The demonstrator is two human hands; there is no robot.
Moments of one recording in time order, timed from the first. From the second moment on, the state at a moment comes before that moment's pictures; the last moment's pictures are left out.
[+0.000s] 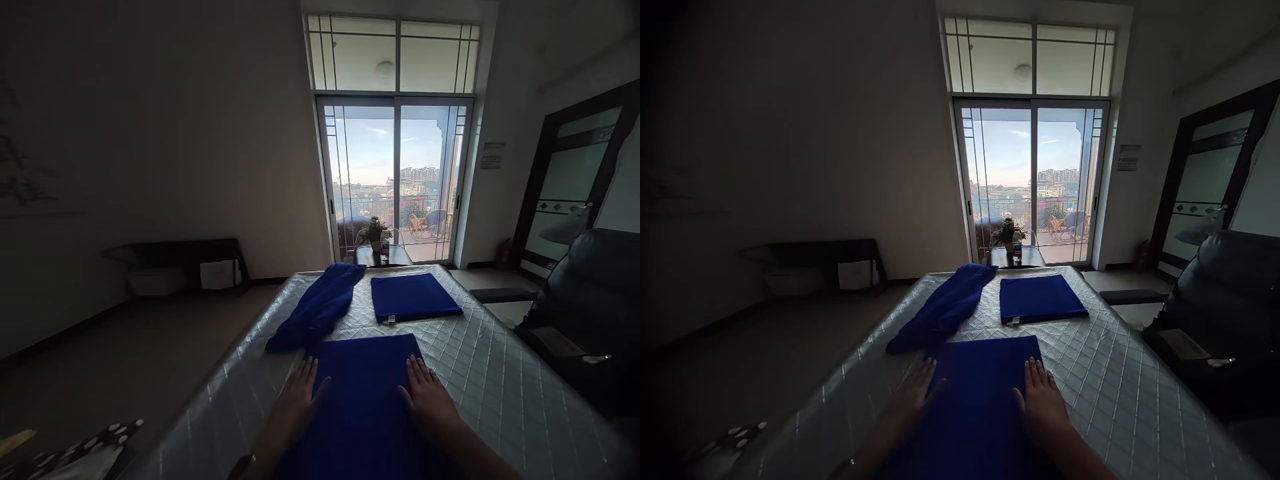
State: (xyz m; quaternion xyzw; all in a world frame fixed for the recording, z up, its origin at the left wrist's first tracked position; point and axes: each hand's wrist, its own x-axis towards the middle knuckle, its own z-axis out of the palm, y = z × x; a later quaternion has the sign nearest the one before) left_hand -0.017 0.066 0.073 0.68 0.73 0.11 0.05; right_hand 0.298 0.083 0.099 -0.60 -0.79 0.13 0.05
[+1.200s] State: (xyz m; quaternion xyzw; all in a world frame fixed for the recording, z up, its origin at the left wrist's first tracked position) left_hand -0.014 0.063 0.079 0.67 0.73 0.10 0.04; right_hand 0.299 0.083 0.098 -0.59 -0.80 0.12 0.05
